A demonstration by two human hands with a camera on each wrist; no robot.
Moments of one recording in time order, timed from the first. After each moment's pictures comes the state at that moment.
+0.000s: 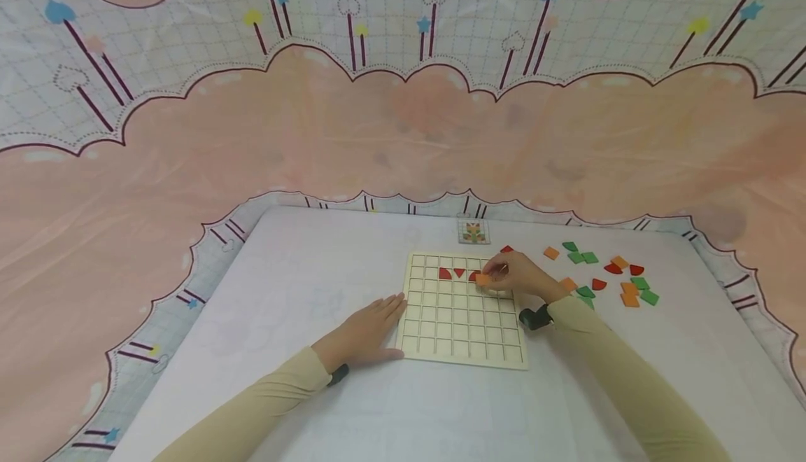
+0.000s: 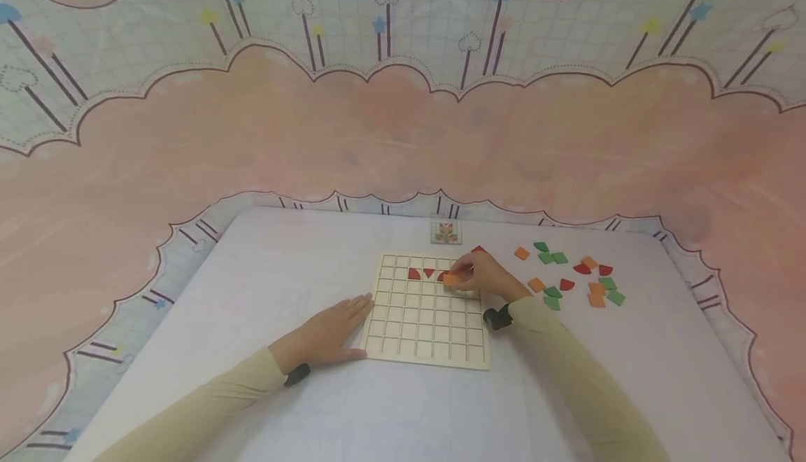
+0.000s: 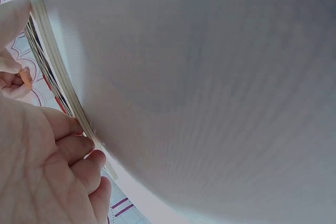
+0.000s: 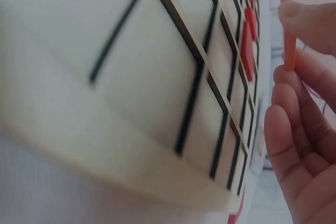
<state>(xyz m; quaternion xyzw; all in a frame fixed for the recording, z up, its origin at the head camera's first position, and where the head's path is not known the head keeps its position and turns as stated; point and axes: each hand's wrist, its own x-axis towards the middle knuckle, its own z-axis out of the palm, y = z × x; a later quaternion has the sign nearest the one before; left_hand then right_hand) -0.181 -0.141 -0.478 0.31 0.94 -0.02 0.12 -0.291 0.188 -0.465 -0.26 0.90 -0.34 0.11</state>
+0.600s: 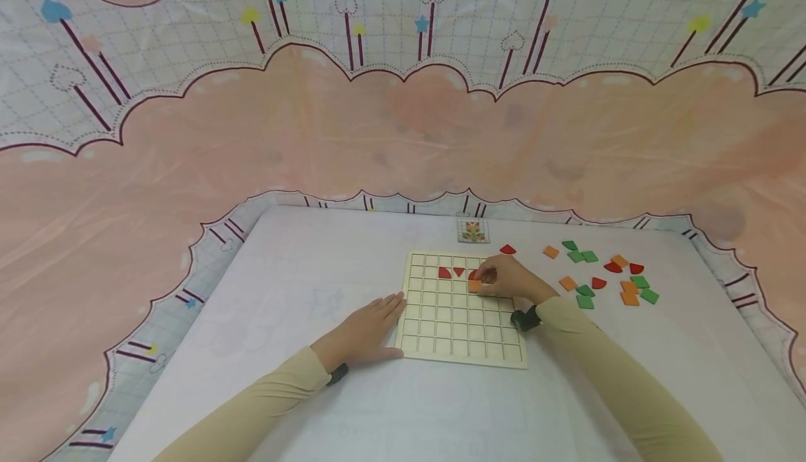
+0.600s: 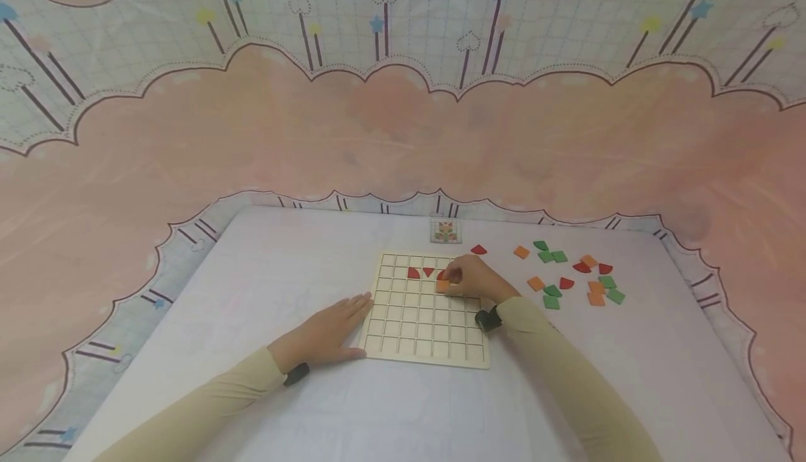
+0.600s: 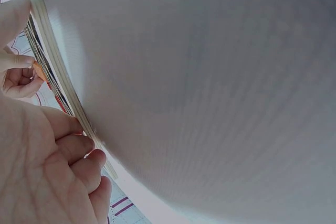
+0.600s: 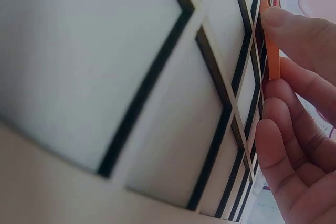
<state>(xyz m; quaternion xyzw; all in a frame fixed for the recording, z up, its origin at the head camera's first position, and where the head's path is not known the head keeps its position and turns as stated) -0.181 -0.143 -0.478 0.32 0.94 -0.02 0.11 -0.289 0.168 -0.471 -0.26 0.92 -0.28 0.11</state>
